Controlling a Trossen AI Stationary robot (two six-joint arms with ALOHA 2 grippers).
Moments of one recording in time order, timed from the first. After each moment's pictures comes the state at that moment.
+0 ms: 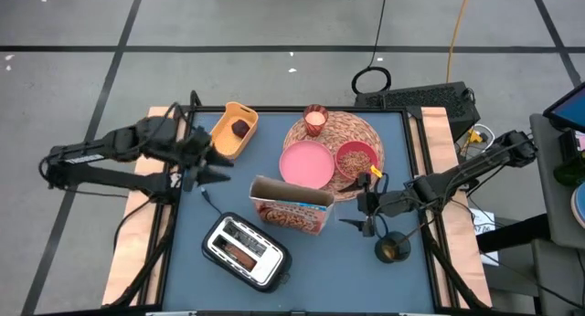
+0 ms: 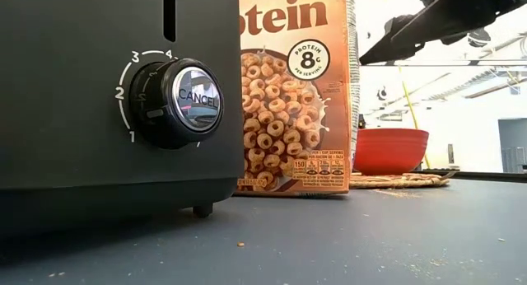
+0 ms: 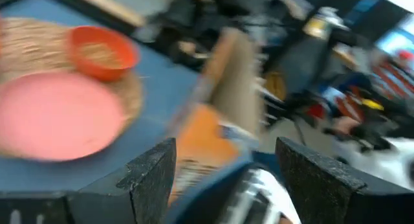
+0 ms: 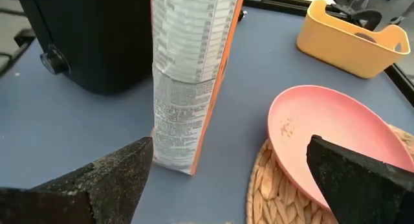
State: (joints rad) left arm 0.07 0.78 1.00 -0.55 0.32 -0.47; right arm 0.40 1.04 0.56 -0.08 0.39 0.10
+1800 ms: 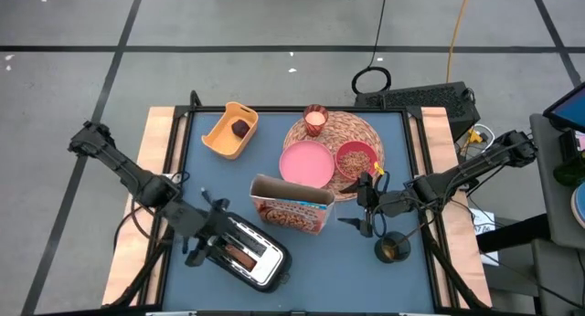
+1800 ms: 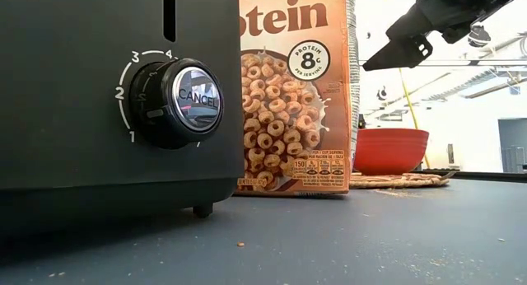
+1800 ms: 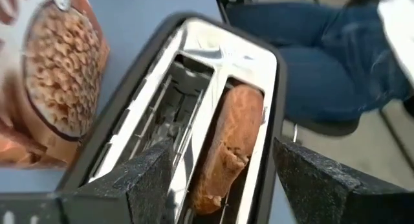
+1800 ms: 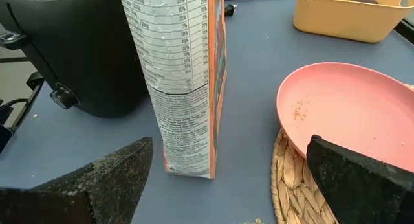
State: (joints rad) left arm -0.62 1.14 1.00 -0.58 -0.05 -0.42; right arm 0.40 1.04 0.56 -0.08 0.39 0.33
